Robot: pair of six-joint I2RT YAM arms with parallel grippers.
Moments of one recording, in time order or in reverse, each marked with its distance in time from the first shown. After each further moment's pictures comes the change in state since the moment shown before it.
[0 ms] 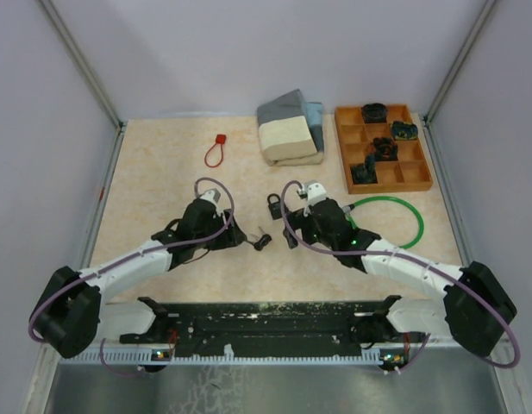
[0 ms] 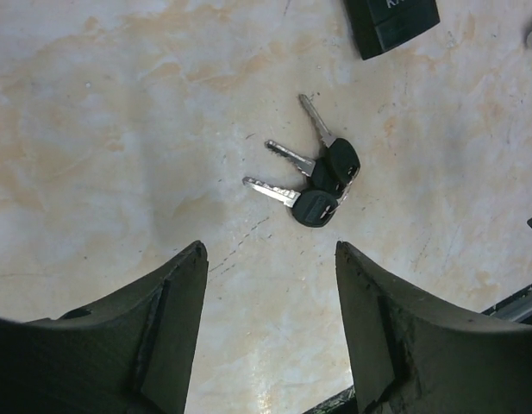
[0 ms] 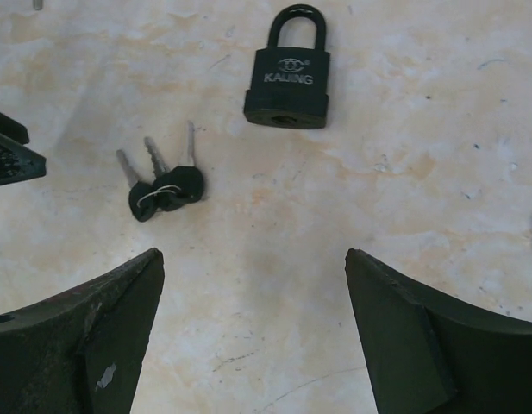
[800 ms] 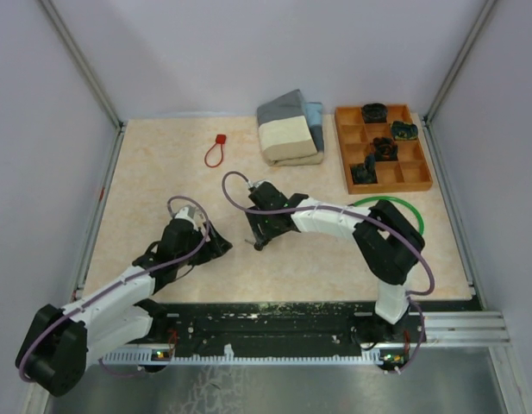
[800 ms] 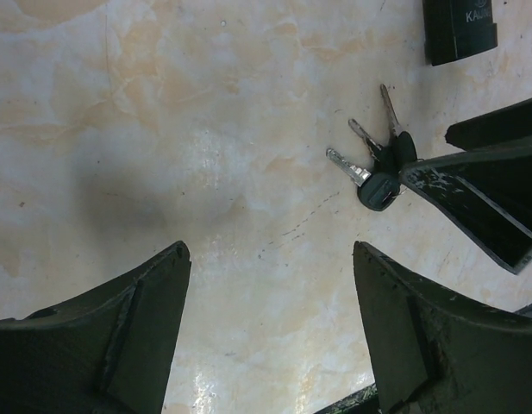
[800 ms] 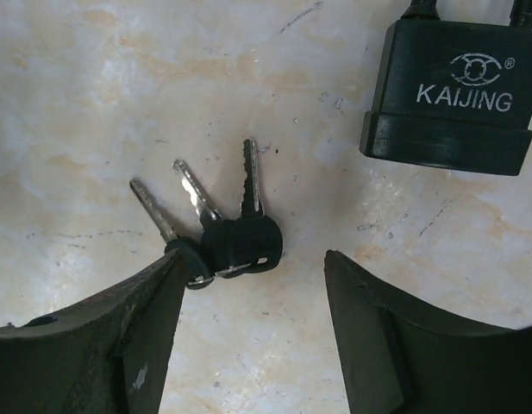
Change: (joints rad) left arm 0.112 -0.255 -0.259 0.048 0.001 -0.103; right arm 0.111 0.660 0.610 -0.413 -0.048 0.113
